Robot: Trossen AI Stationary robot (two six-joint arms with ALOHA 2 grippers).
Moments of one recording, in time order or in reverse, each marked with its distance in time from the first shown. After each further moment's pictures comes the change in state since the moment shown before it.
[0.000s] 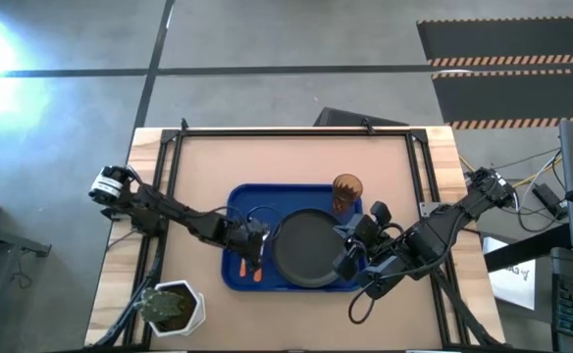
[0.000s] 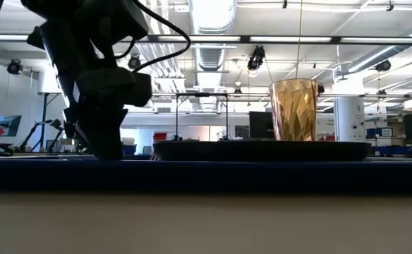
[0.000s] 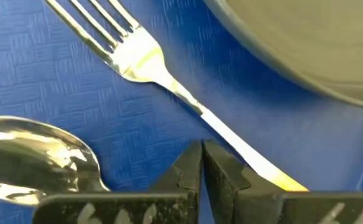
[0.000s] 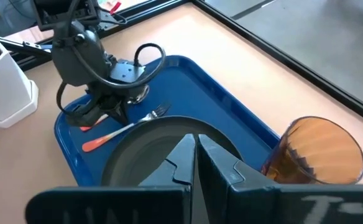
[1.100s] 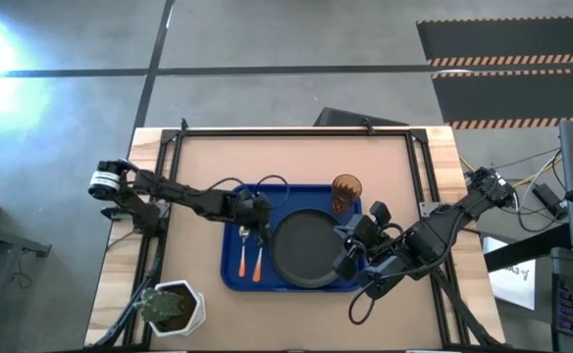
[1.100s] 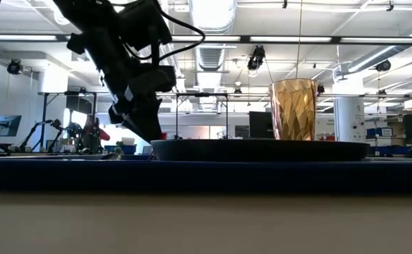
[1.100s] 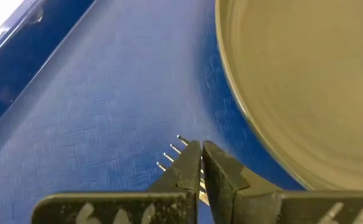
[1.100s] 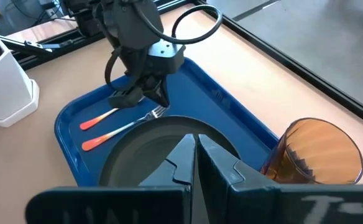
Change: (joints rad) left arm 0.225 -0.059 0.056 0.037 -0.069 0.321; right arm 0.000 0.000 0.000 0.007 0.001 -0.016
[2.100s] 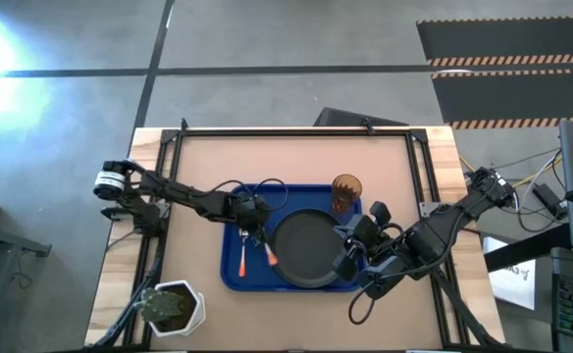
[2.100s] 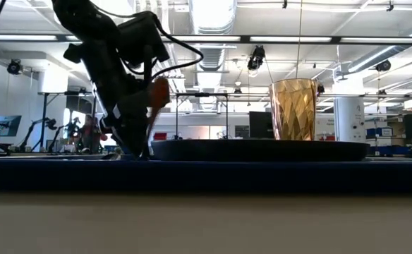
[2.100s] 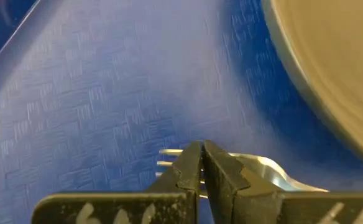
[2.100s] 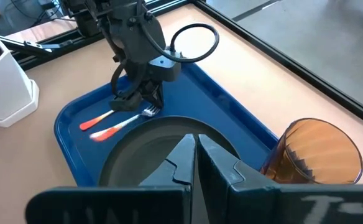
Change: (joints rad) left arm 0.010 0.040 -0.035 -0.021 0.034 -0.010; right arm 0.000 0.000 0.000 0.000 0.001 0.000
